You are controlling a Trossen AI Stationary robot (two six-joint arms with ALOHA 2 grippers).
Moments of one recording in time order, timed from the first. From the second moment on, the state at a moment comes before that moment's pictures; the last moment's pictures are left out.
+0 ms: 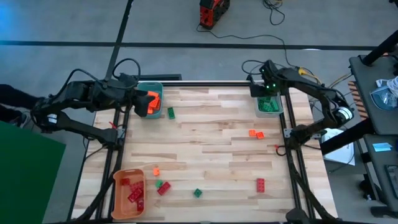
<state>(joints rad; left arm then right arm) 0.04 1.05 1.53 -1.14 -0.46 -0.75 -1.02 1.42 0.98 -0.84 0.02 0.46</state>
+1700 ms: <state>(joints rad) 0.04 1.05 1.53 -1.14 -0.48 -0.75 -1.02 1.42 0.87 -0.70 0.04 0.47</state>
